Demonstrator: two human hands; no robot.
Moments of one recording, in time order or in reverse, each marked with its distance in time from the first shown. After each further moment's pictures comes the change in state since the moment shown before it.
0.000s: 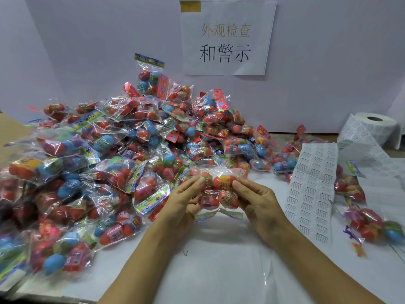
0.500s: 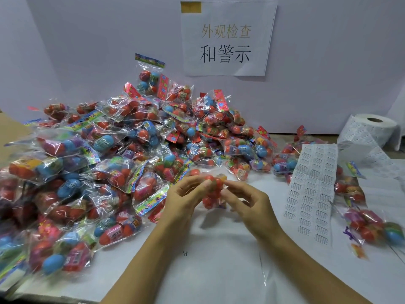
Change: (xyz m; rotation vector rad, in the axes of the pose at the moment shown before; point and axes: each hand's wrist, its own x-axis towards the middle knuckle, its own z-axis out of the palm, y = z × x) left_hand 0.003 -0.005 0.002 0.231 -0.030 0.284; right_hand -0.007 0.013 0.001 -0.538 0.033 -0.224
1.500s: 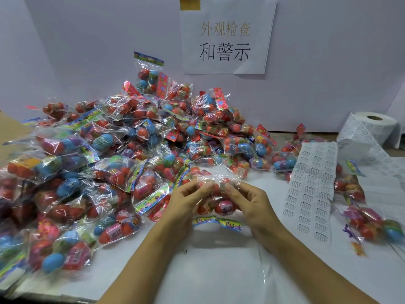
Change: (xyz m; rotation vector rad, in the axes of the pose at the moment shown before) left_hand -0.005 -0.001 0.002 -0.105 -0.098 -0.194; right_hand 0.002 -0.007 0.002 0.257 -0.103 0.075
